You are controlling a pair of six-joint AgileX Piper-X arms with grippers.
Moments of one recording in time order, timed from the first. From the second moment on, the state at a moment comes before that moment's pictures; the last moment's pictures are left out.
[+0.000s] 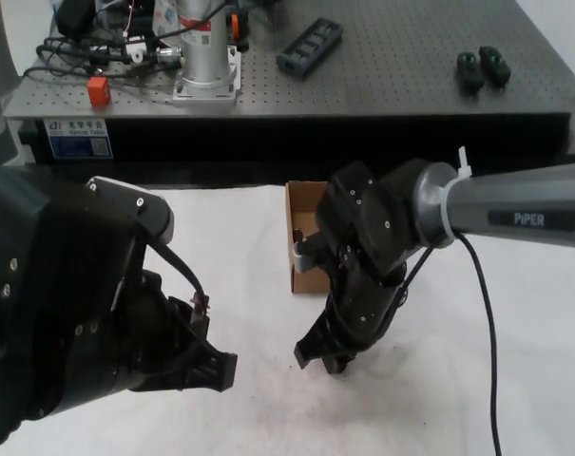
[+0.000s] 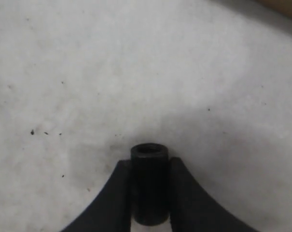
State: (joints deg) left arm -35.3 57.5 -37.3 27.1 -1.7 -10.6; right arm 24.1 111.1 -70.2 42.4 -1.7 -0.5
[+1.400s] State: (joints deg) left arm -35.3 71.5 -34.2 -30.7 39.7 -44.5; right arm 26.3 55.6 -21.7 -16.9 -34.4 30.4
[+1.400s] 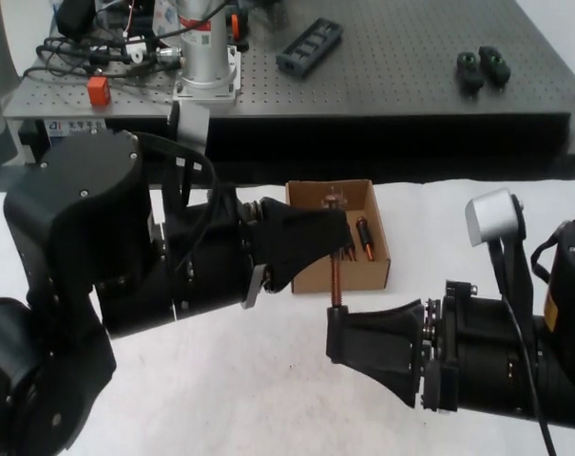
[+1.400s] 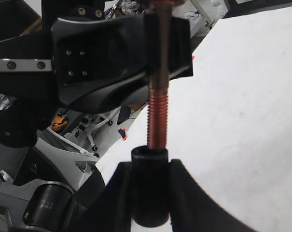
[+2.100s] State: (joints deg) left arm -35.3 71.5 -34.0 -30.7 43.2 -43.1; right arm 20.9 56.0 -22.0 -20.7 -24.2 27.9
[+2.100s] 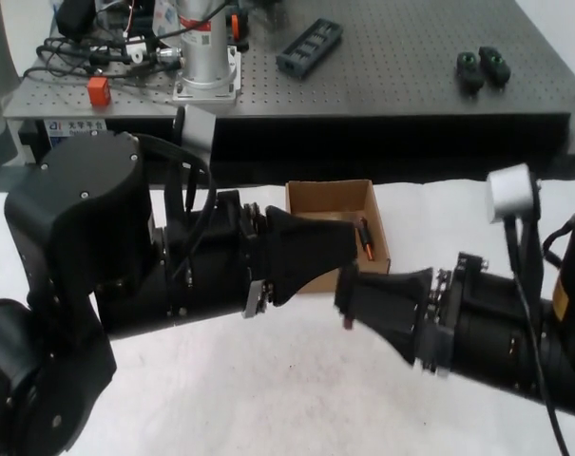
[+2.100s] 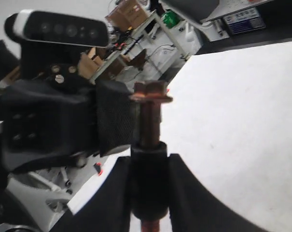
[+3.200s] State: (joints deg) left arm -35.2 28.5 -17.8 25.9 -3.4 -22.7; right arm 15.8 119.9 -81.5 19.4 -5.7 7.9
